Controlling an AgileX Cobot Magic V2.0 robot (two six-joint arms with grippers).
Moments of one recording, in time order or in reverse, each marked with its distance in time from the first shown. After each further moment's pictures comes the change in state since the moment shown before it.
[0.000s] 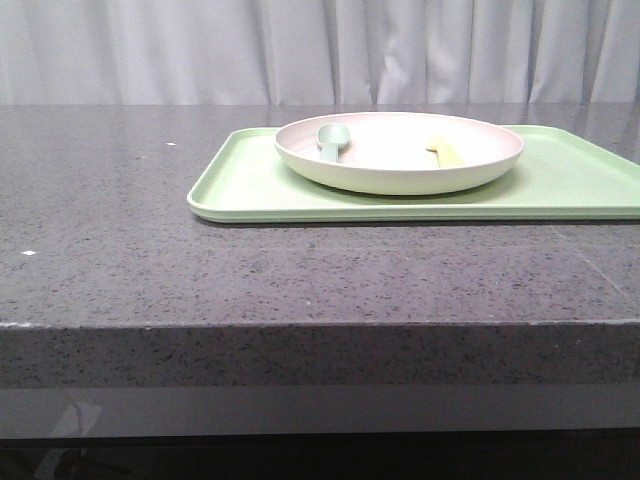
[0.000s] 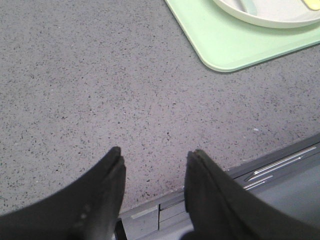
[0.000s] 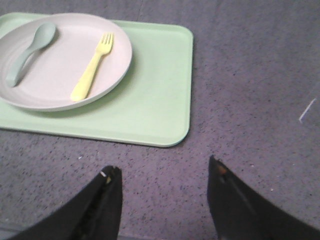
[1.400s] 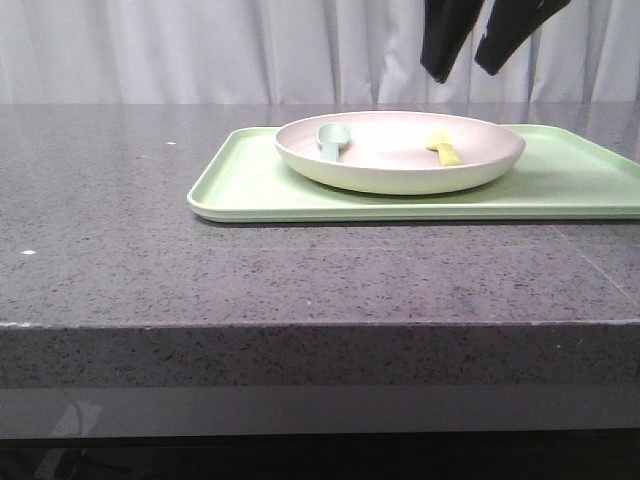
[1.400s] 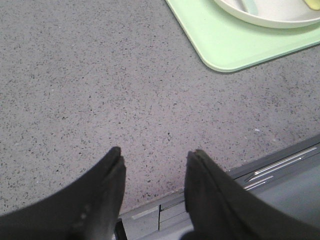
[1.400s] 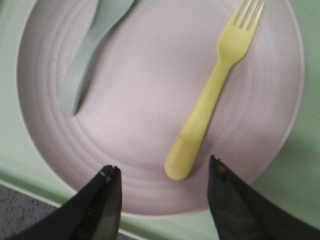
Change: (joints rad) left arm 0.000 0.000 0.000 0.000 0.000 0.000; right arm 0.283 1.133 -0.914 0.007 0.329 0.133
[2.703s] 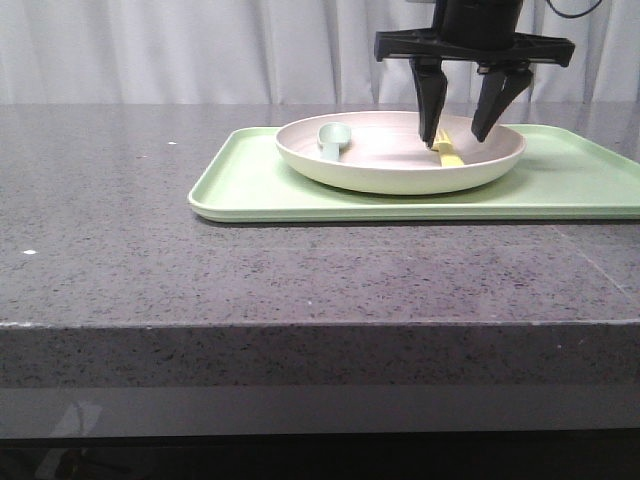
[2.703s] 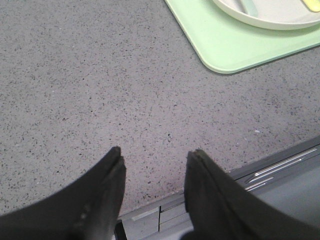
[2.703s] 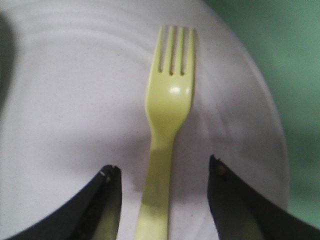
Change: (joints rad) left arm 0.000 0.000 0.000 0.000 -0.005 0.000; right arm -0.048 0.337 -0.309 -0.082 0.111 0.241
